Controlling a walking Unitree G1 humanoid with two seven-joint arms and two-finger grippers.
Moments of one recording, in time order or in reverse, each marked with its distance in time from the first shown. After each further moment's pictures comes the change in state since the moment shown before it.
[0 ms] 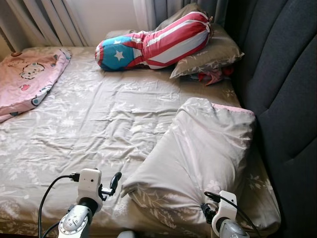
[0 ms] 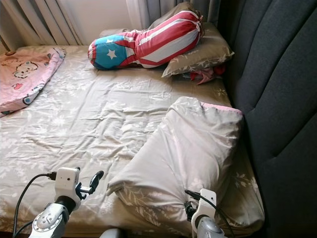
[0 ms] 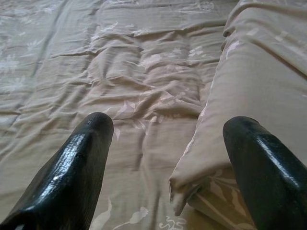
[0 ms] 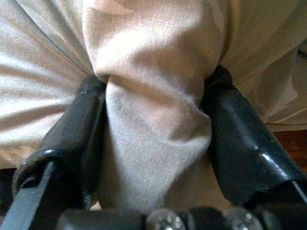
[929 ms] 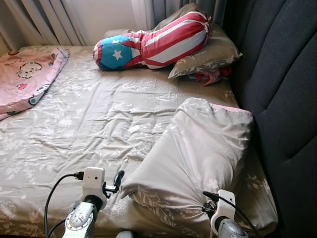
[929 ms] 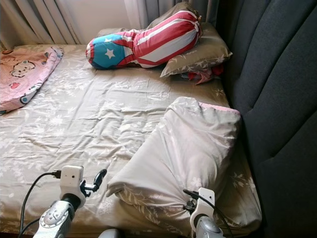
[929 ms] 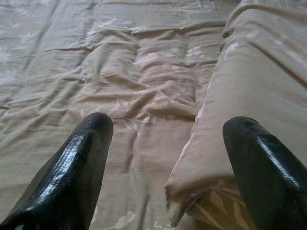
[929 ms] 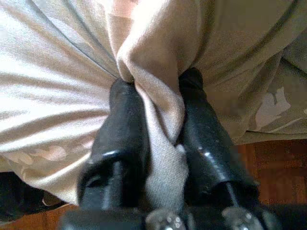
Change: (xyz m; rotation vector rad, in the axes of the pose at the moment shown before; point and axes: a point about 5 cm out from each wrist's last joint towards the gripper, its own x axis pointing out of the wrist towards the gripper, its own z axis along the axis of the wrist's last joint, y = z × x) left arm 0.010 -0.007 -0.003 -0.035 0.007 0.021; right arm 0.000 0.003 0.006 -0.022 -0.036 0.009
